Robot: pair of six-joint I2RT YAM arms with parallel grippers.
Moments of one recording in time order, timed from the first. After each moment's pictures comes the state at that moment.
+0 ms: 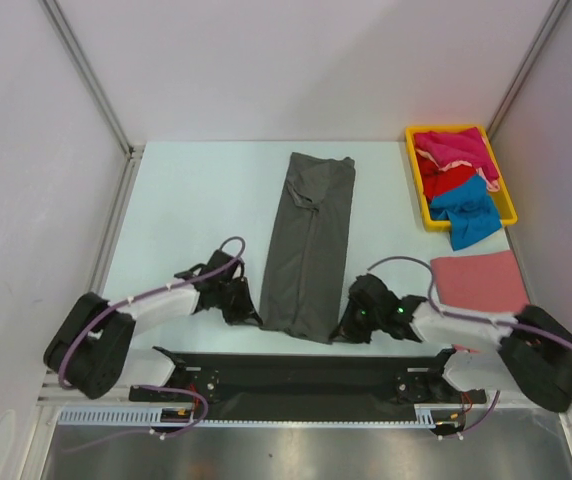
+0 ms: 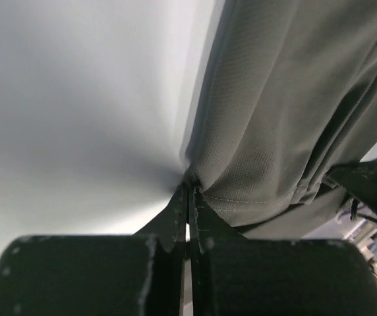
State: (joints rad) left arm -0.50 1.35 0.54 -0.35 0.33 -0.78; right arm 0.87 1.30 0.47 -0.13 -0.18 1.20
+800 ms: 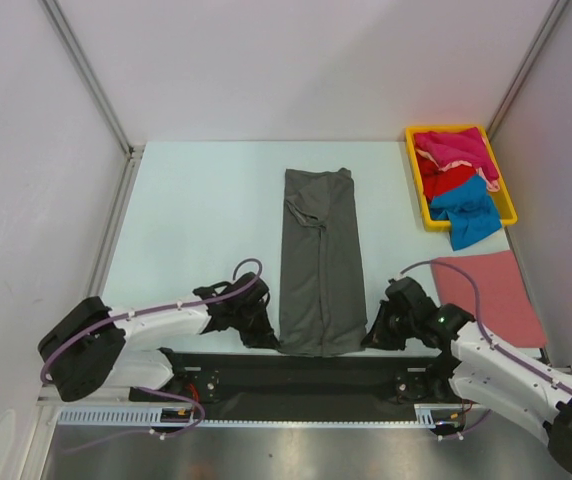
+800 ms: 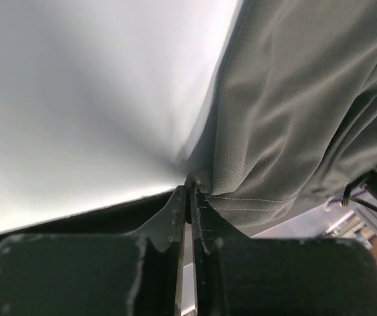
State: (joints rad) left arm -0.89 1.27 0.49 -0.34 0.24 -1.23; right arm 0.71 0.77 0.35 -0.62 -0.18 1.01
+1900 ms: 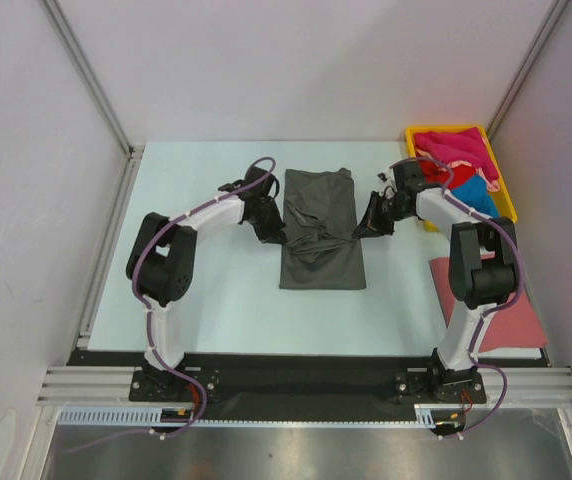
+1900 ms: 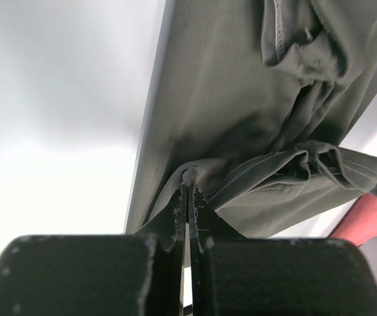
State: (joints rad) left arm -0.47 1.99 1.45 -0.59 0.22 -0.83; right arm 0.16 1.87 1.32 -0.56 -0.58 0.41
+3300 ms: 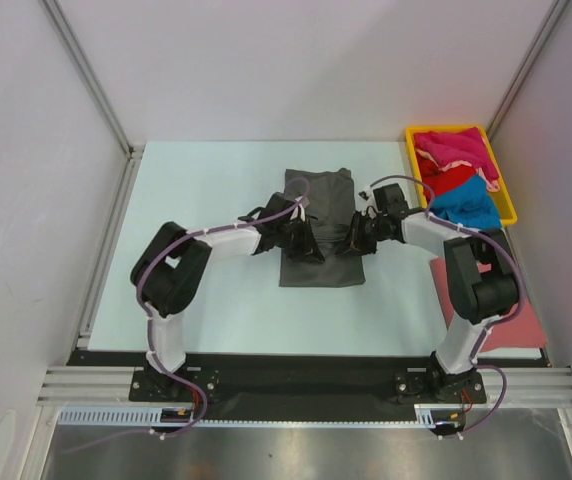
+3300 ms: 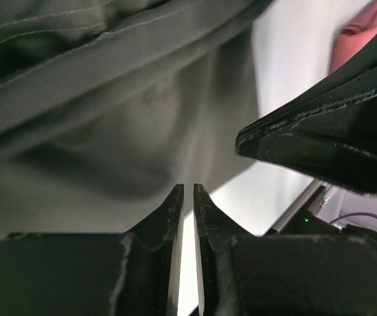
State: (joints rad) left arm -0.63 1.92 1.19 -0.10 0.44 -0.76; right arm 0.29 1.76 1.09 -0.33 -0.57 0.50
